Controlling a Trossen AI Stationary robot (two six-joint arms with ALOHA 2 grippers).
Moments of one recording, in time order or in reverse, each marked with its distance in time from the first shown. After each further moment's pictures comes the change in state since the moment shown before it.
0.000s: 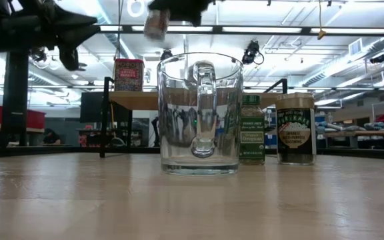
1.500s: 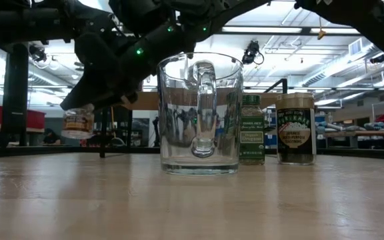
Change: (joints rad) left arm 0.000 0.277 0.113 0.110 0.004 0.031; right arm 0.059 0.634 0.423 0.013 -0.090 0.069
